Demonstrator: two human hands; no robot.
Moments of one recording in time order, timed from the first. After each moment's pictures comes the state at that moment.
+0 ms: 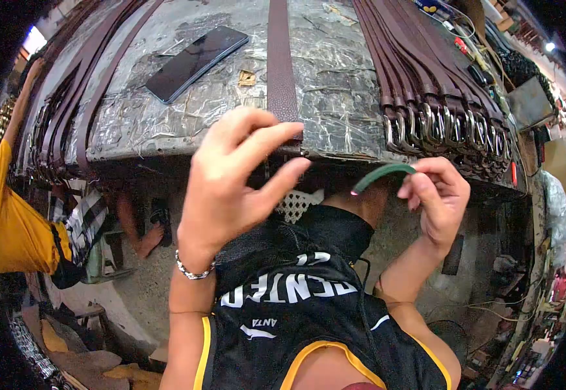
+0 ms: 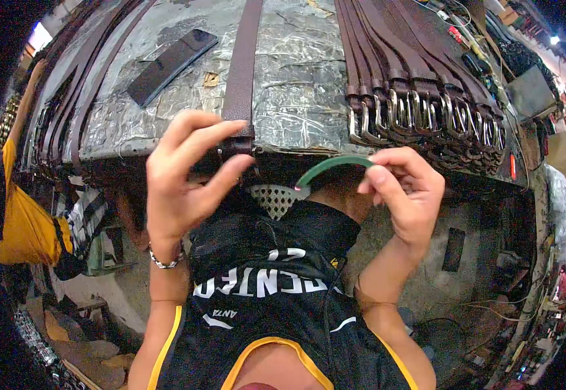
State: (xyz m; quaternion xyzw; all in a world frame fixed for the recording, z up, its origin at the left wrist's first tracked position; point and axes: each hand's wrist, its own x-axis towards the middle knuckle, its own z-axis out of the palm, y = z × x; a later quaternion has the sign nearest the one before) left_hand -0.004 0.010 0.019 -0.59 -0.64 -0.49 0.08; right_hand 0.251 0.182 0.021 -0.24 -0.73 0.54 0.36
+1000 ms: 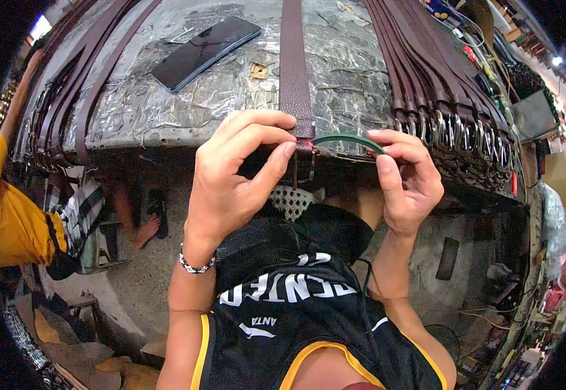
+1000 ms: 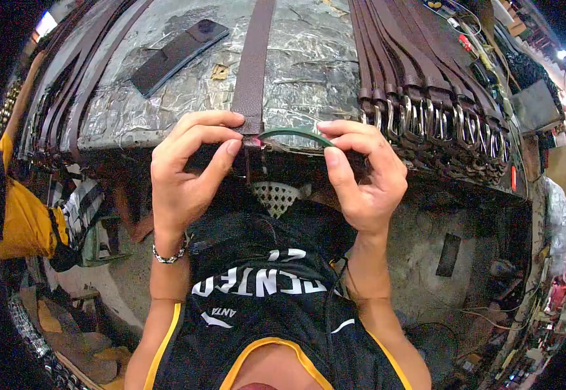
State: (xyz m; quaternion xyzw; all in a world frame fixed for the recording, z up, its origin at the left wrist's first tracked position) left_hand -0.013 0.008 0.000 -0.56 -0.62 -0.55 0.03; right_hand 0.179 0.176 -0.011 -0.09 -0.78 0.38 0.49
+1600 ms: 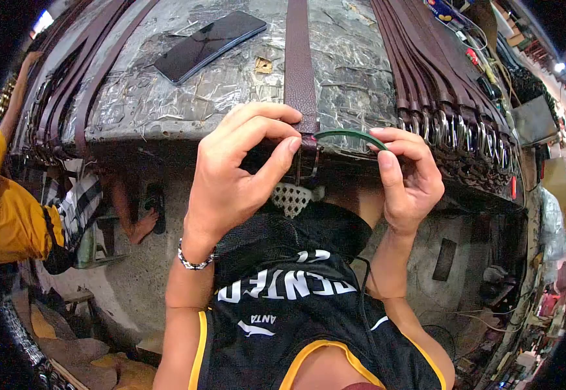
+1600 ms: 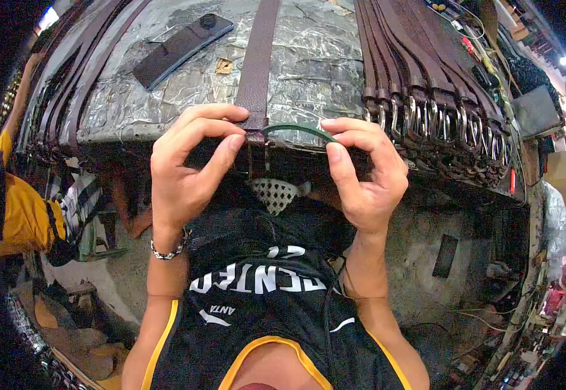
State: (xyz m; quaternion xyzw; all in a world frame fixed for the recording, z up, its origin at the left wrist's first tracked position) left_hand -0.014 0.006 0.001 -0.55 -0.61 -0.57 0.01; right_hand 0.178 0.175 -0.013 -0.10 -0.78 0.38 0.49
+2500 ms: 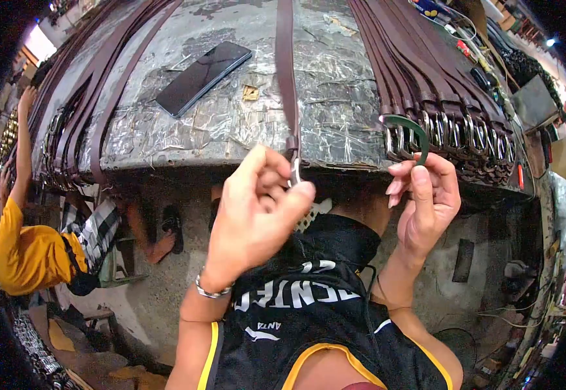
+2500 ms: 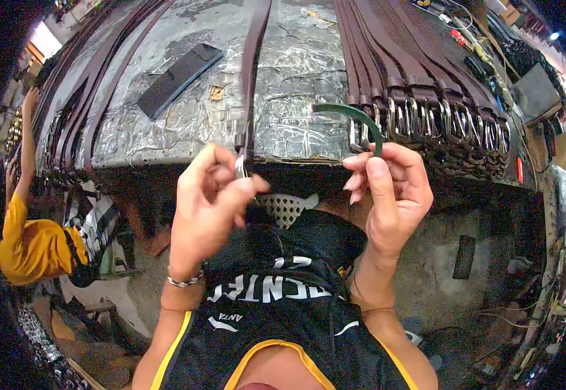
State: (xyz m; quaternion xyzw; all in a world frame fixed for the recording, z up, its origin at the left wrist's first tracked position) left_hand 0.030 0.002 0.016 -0.35 -0.64 -0.60 -0.33; right_hand 0.212 0.166 -0.008 -0.16 -0.60 0.56 0.55
